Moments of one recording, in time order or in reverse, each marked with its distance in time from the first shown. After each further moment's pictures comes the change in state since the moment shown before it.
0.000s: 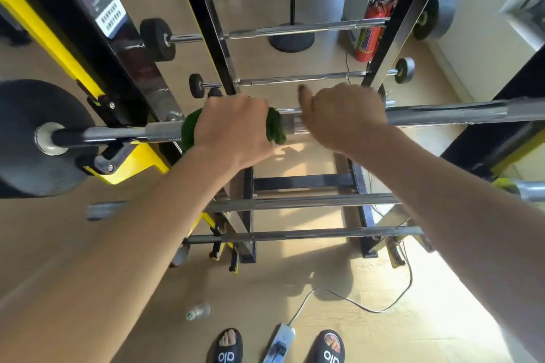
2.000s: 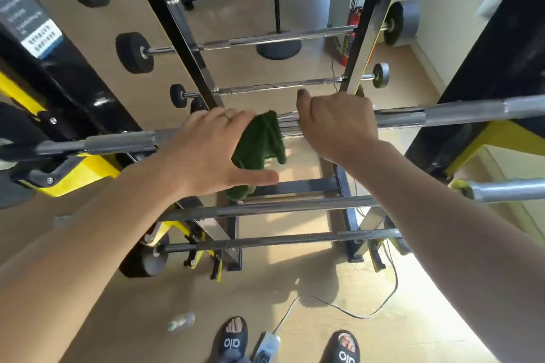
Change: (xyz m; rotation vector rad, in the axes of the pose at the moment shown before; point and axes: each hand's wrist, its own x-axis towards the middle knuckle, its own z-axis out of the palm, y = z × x) left_hand -0.001 0.052 -0.027 -0.112 -0.299 0.161; right_hand -0.028 0.088 0.004 -0.043 0.088 0.018
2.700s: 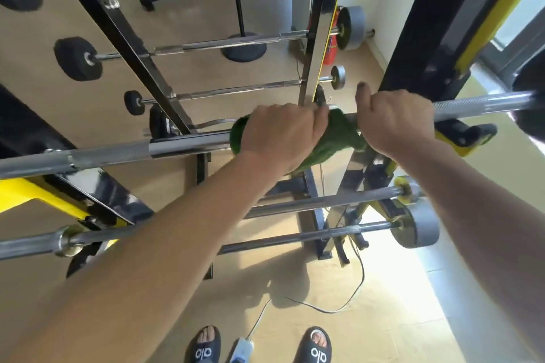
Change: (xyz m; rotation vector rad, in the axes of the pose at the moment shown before) left_hand 0.123 0.156 0.016 0.143 0.342 0.008; right_hand -0.040 0.163 -0.016 -0.125 -0.075 0.351
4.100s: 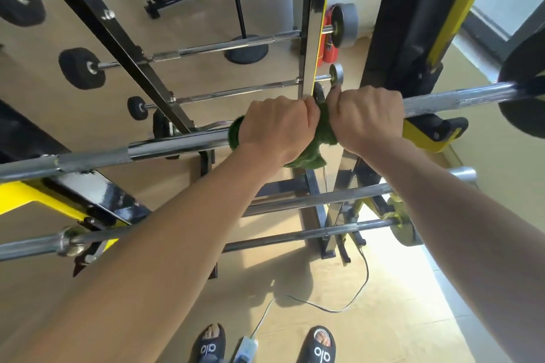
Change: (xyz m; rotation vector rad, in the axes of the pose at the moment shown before) left_hand 0.025 0.038 0.004 -0.102 0.081 -0.117; right_hand 0.001 0.004 0.011 0.047 0.220 -0.055
